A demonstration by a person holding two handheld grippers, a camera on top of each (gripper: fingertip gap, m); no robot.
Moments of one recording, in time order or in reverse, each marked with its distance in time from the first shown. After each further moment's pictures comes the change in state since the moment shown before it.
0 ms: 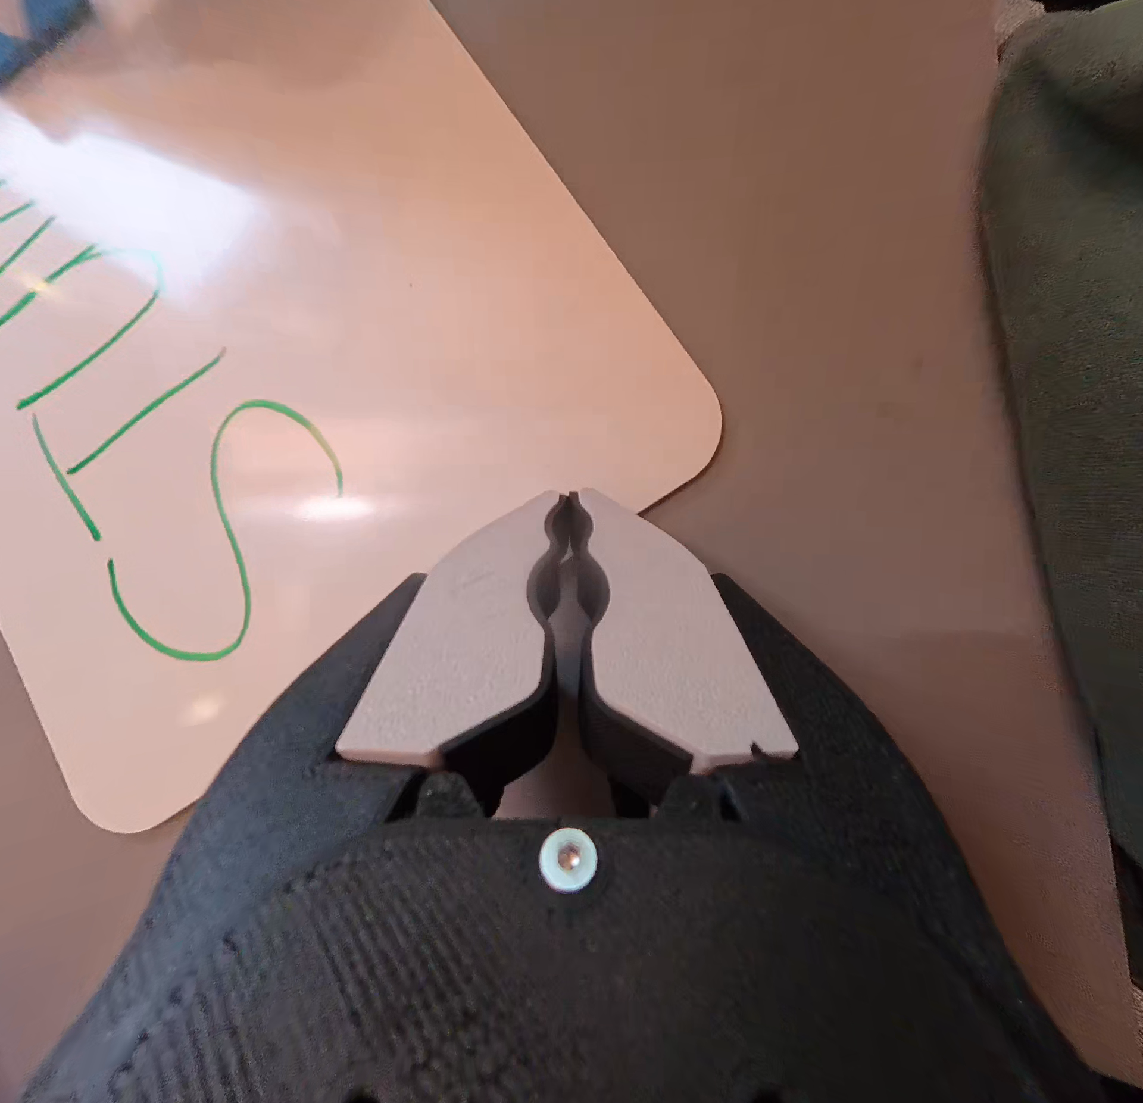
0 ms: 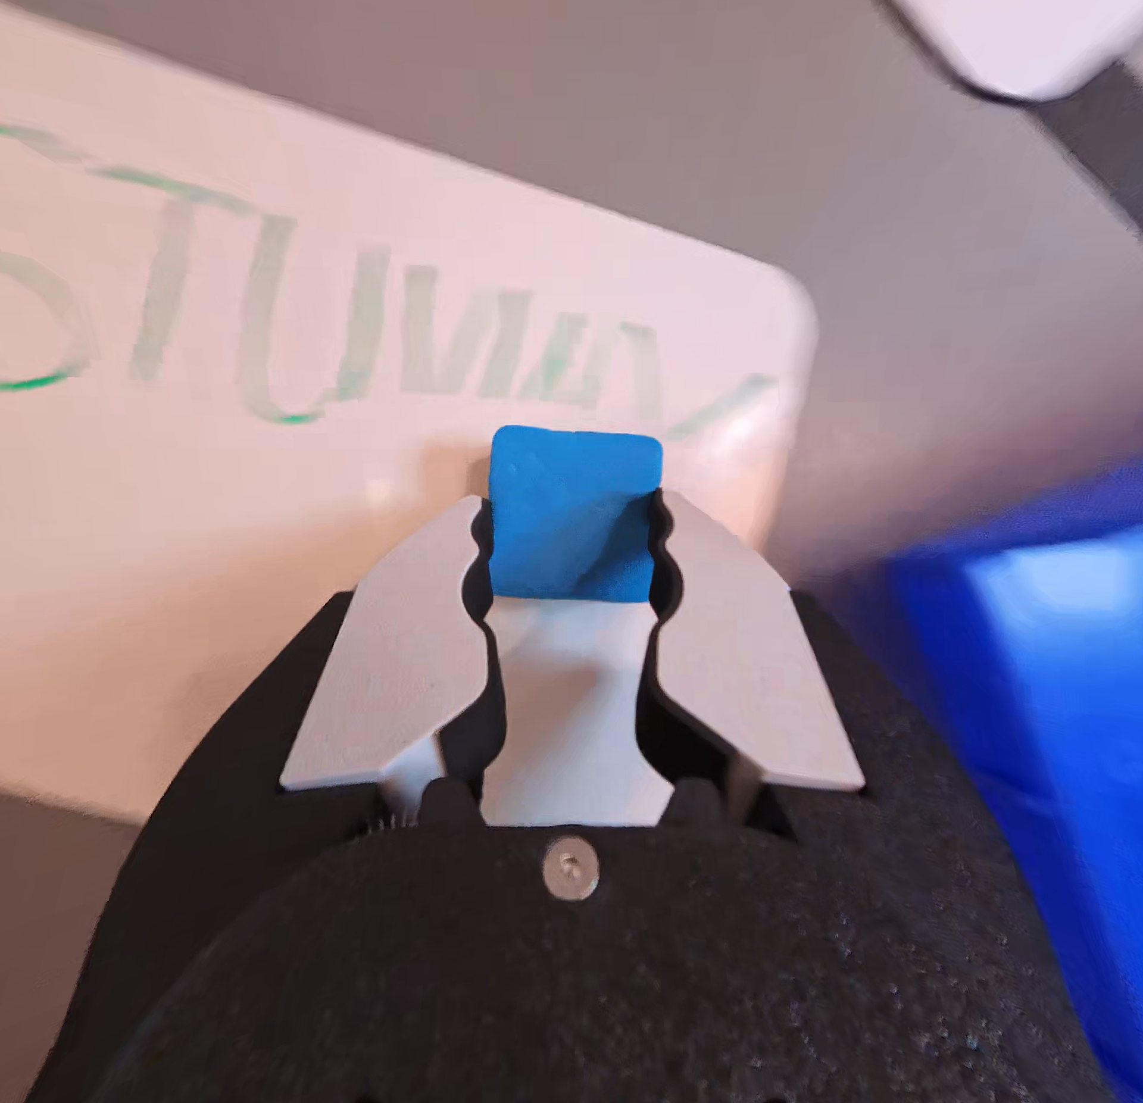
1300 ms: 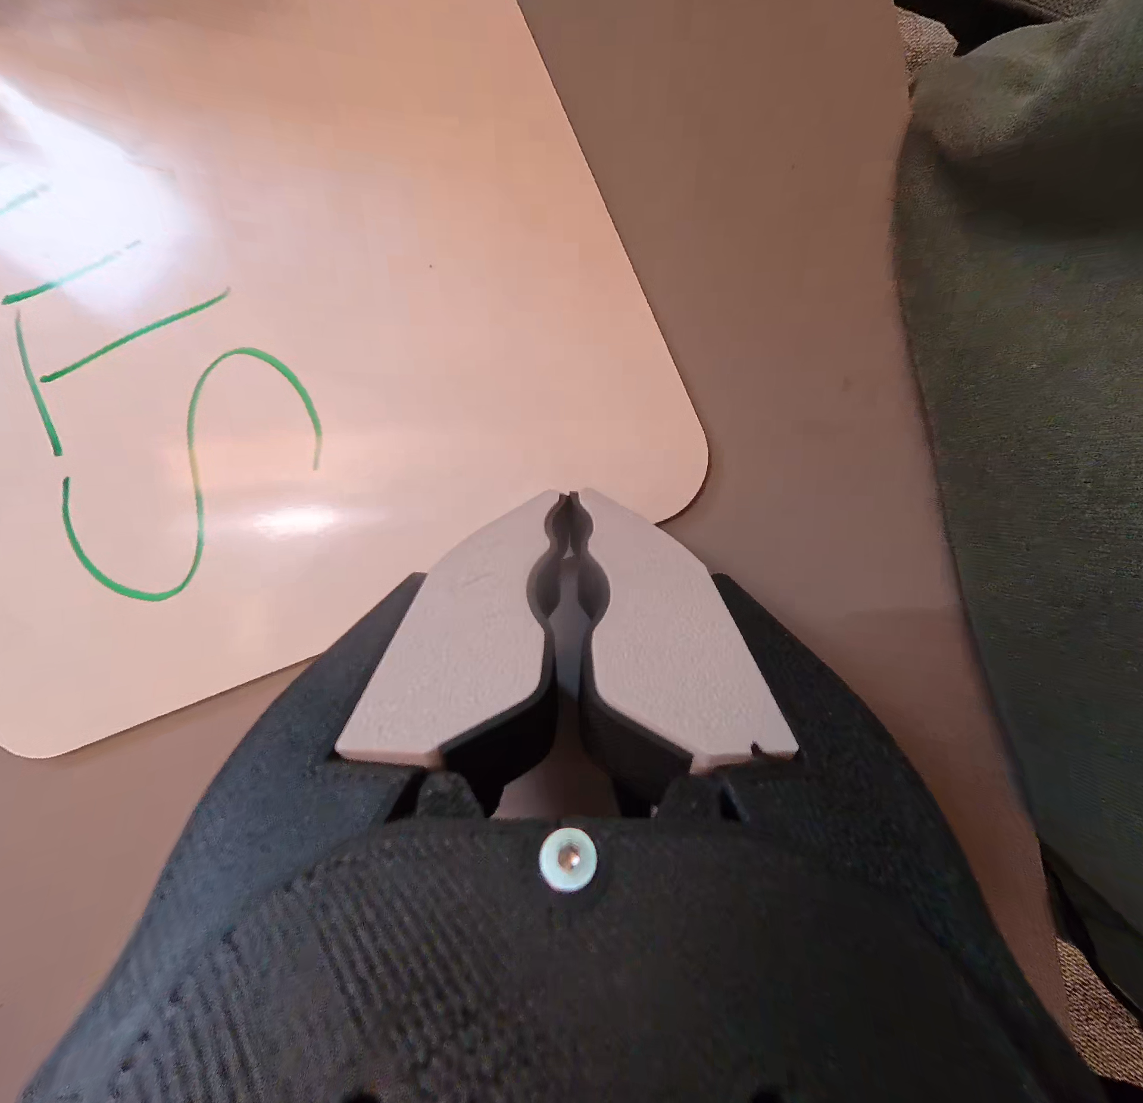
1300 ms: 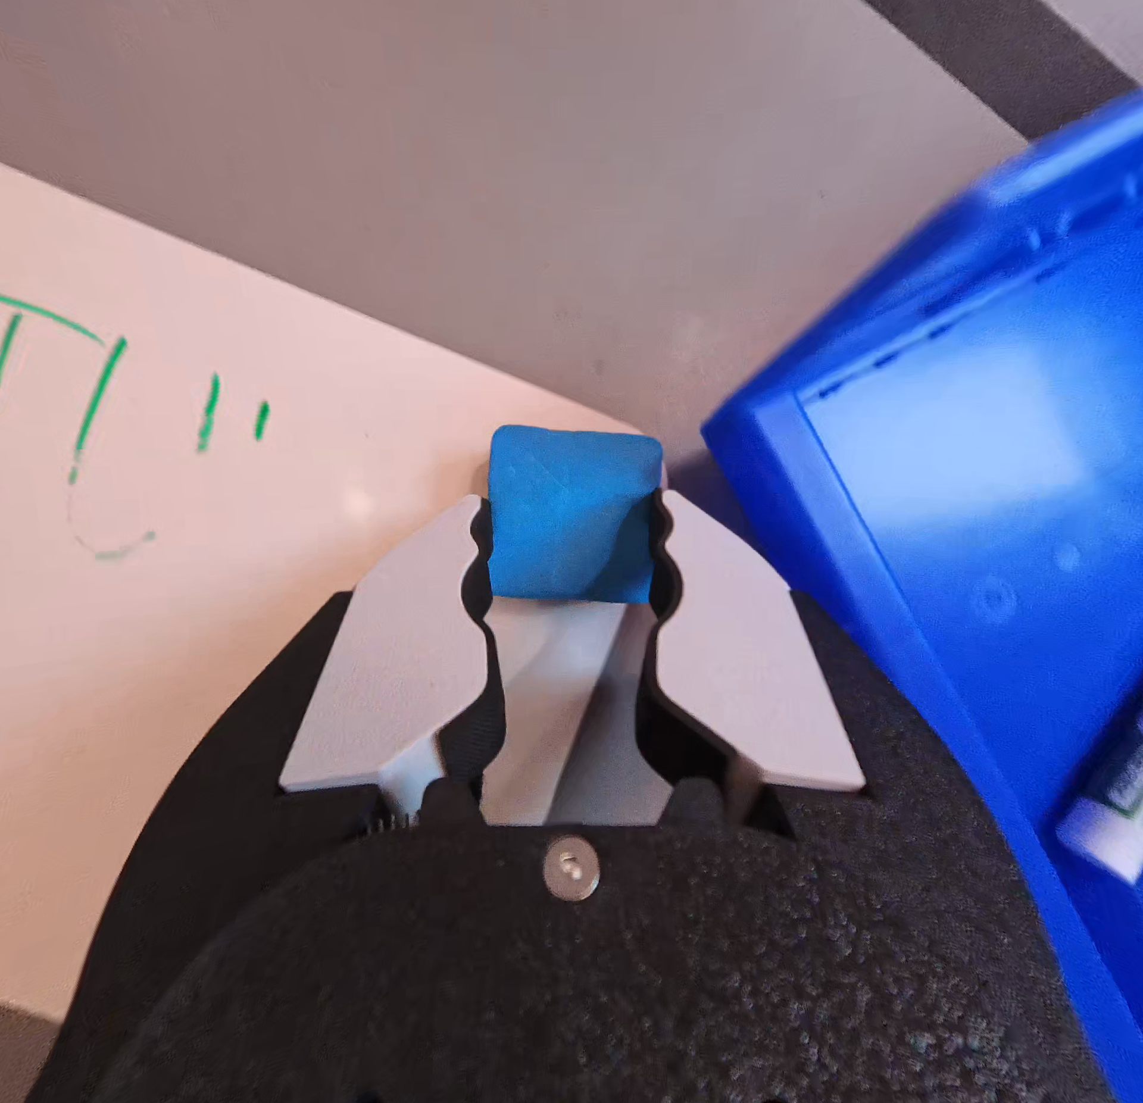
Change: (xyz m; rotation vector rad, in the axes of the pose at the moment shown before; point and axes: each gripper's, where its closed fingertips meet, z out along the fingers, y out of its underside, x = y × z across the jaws) left arm 0.020 -0.002 0.003 -0.001 0.070 0.008; right arm 0.035 0.022 -0.016 -0.030 0.071 0.093
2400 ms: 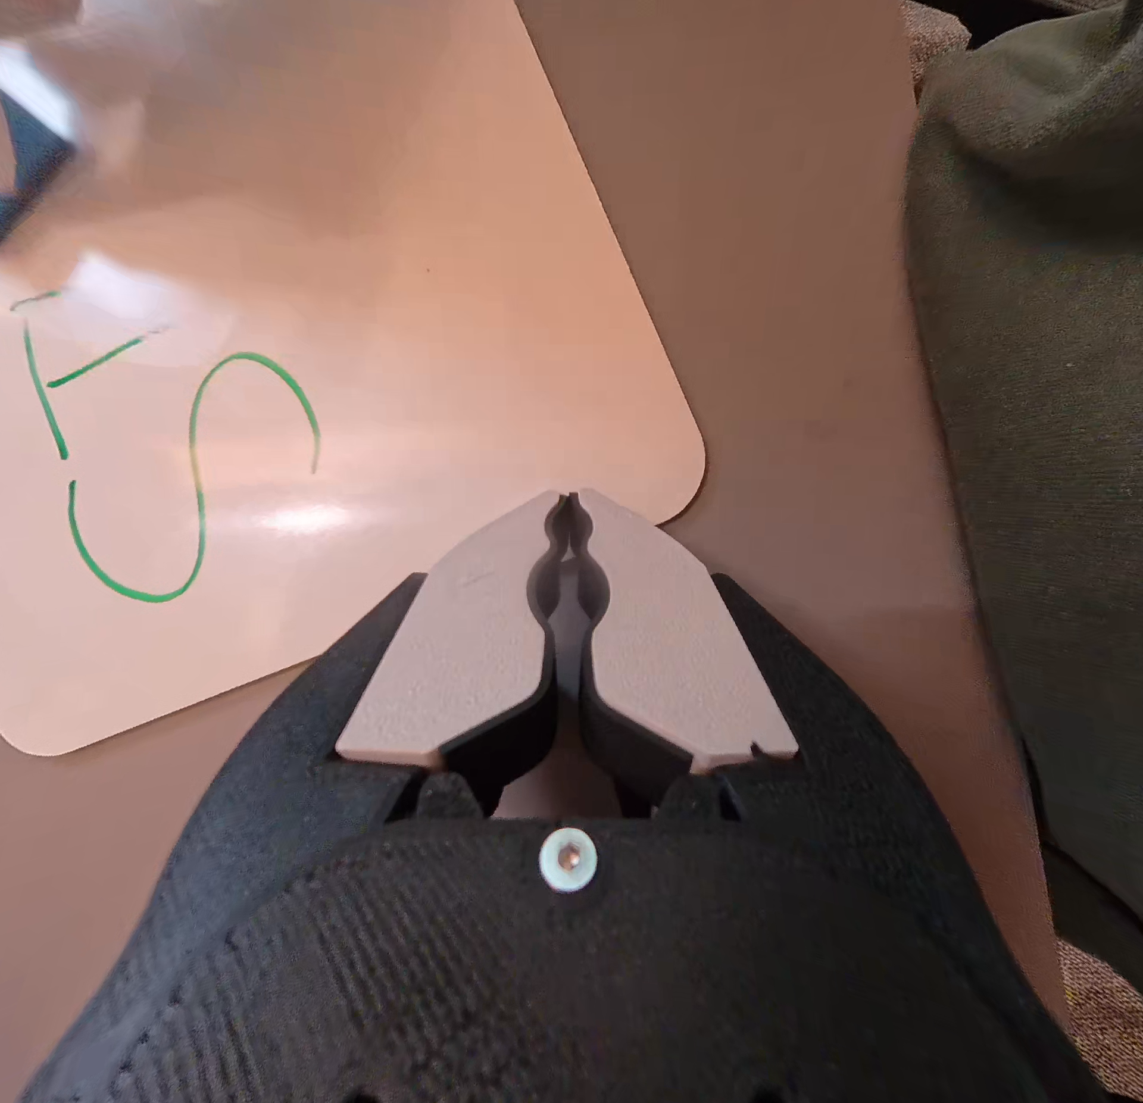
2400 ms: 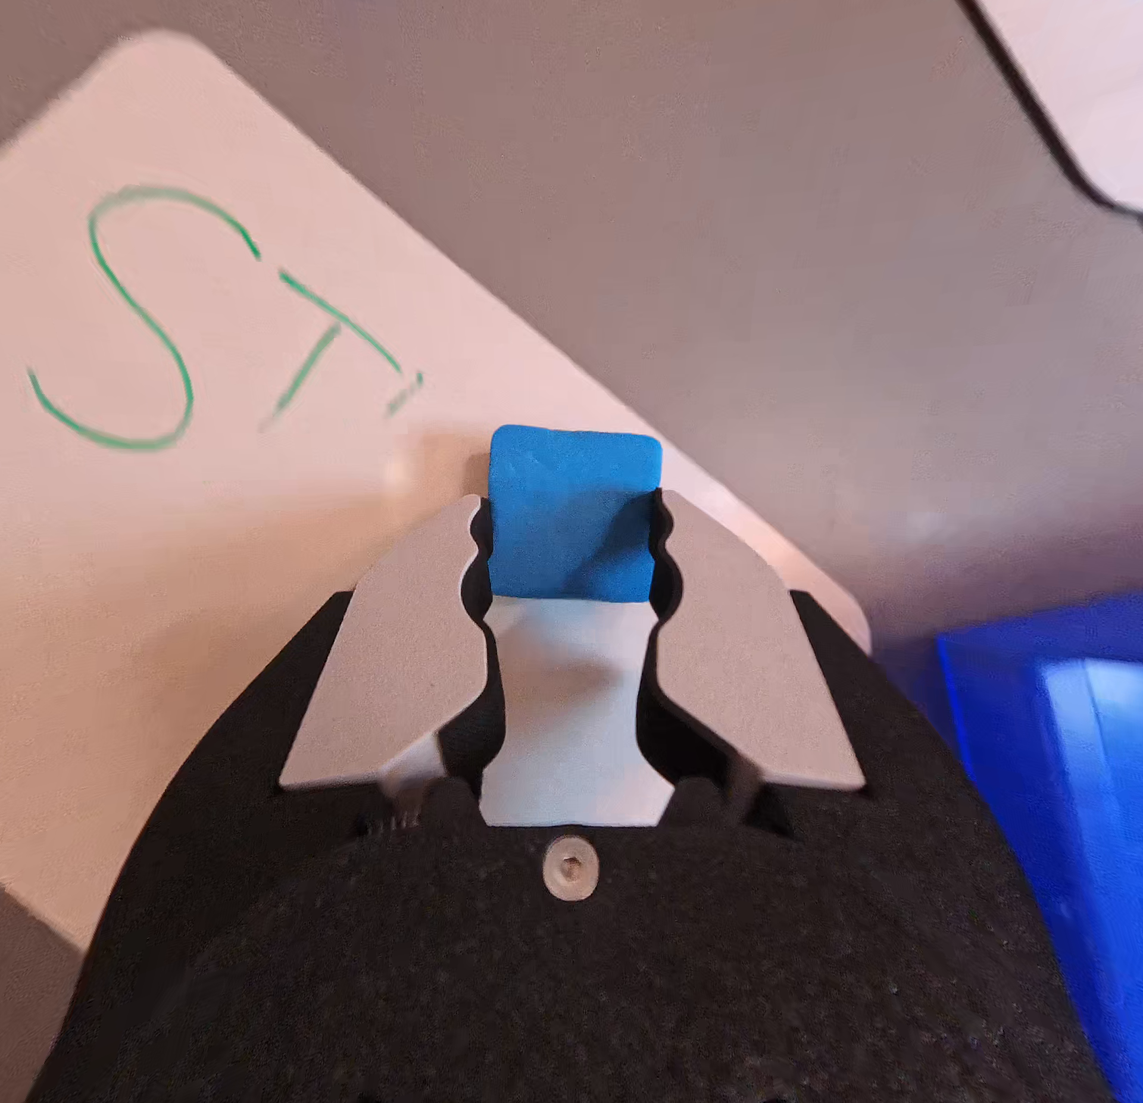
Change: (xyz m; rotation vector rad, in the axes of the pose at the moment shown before) left arm -0.003 -0.003 0.001 -0.003 -0.018 0.008; right arm -0.080 -0.025 0.011 0.051 -0.184 -0.245
